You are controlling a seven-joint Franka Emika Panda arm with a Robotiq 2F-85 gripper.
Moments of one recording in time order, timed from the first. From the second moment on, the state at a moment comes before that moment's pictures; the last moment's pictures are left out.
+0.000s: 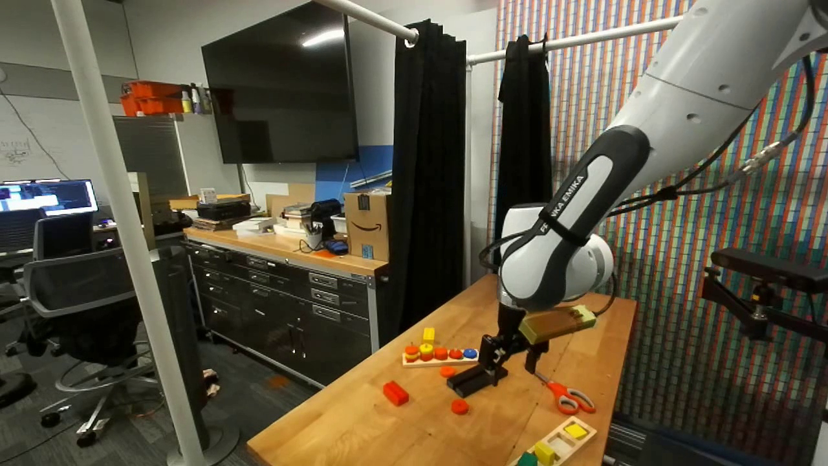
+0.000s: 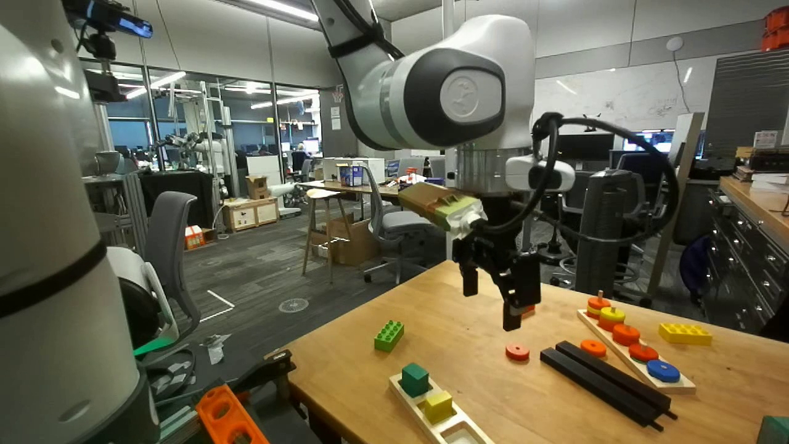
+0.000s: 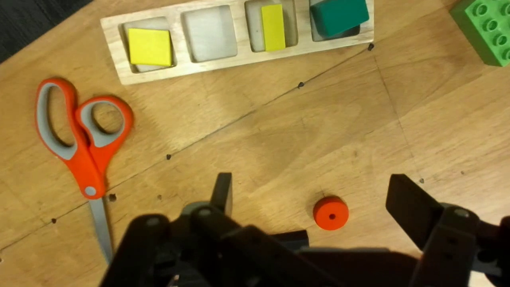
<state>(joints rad) -0.09 -0.03 -0.10 -2.68 0.00 2.71 0.15</state>
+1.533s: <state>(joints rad) -0.10 0.51 -0.07 -2.25 0.13 2.81 0.15</state>
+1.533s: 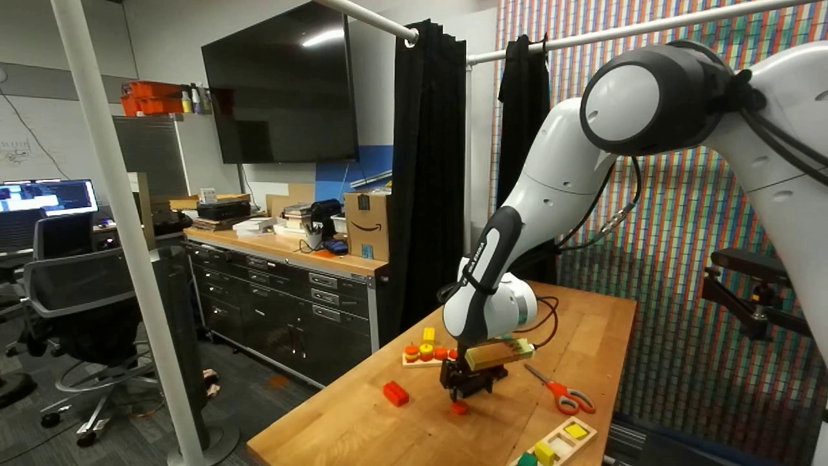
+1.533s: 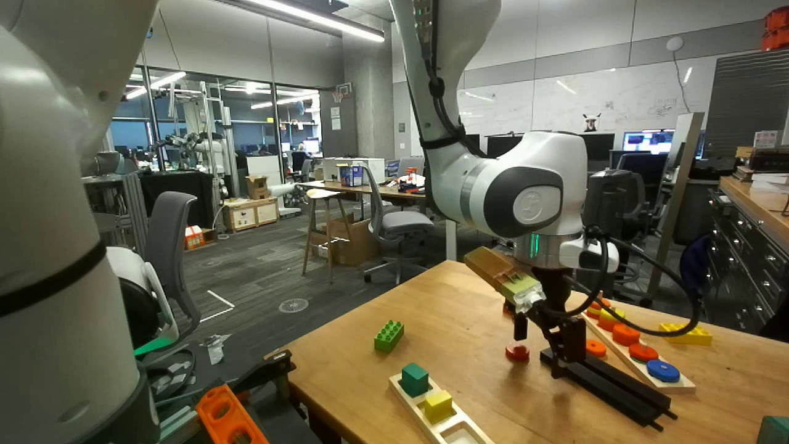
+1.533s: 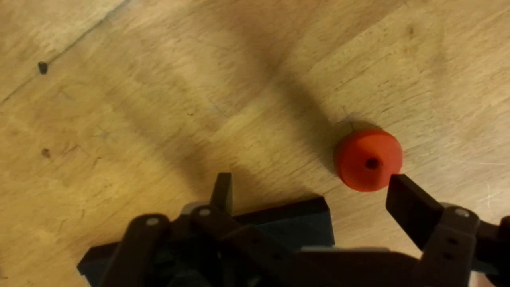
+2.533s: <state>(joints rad) -0.10 0.54 -0.04 -2.21 0.13 2.73 0.15</state>
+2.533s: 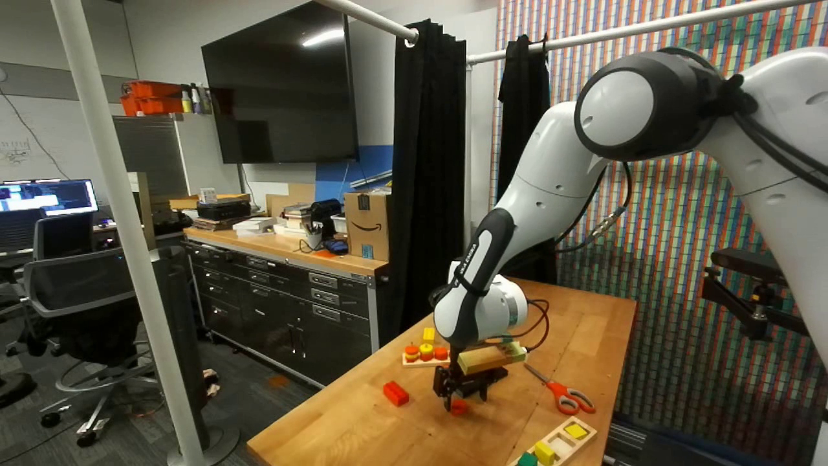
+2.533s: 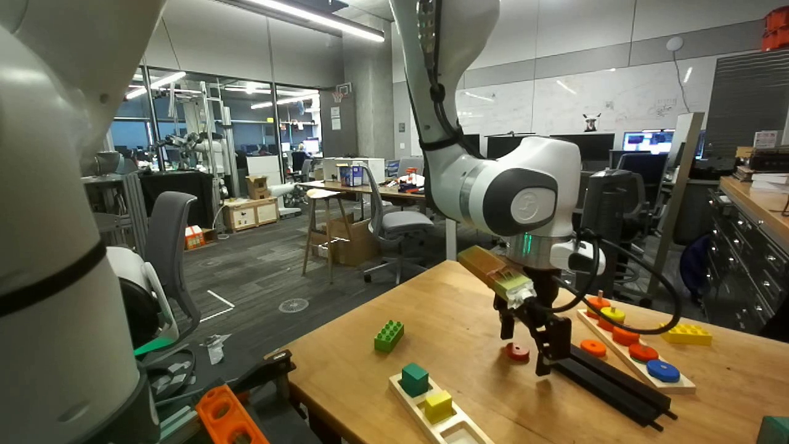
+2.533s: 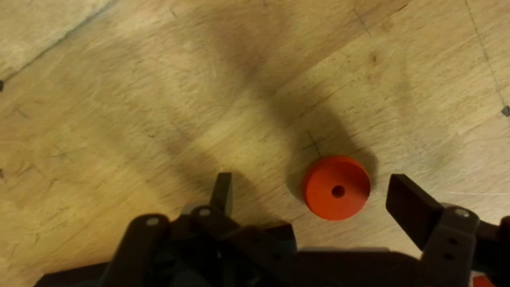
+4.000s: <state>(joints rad) -0.07 0.55 -0.07 -2.14 0.11 2.67 0.15</state>
